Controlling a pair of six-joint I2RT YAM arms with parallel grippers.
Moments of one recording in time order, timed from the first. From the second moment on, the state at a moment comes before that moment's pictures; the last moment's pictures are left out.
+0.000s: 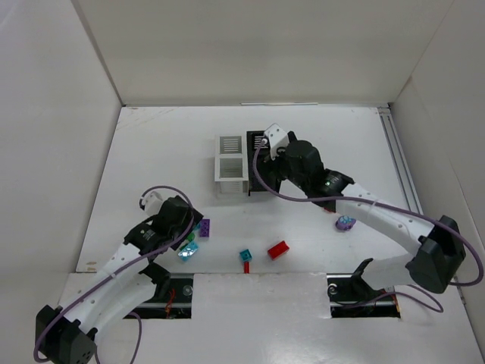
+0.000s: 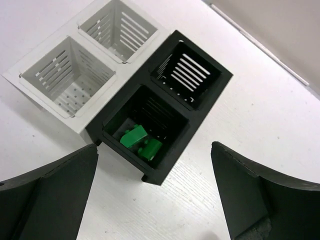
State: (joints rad) left arm -0.55 0.68 0.46 -0.73 -0.30 -1.29; right arm 0.78 1.37 1.08 -0.11 0.22 -0.18
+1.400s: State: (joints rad) left arm -0.55 1.06 0.52 -0.81 -0.31 -1.55; right arm 0.56 1.23 0.82 -0.20 0.09 -0.13
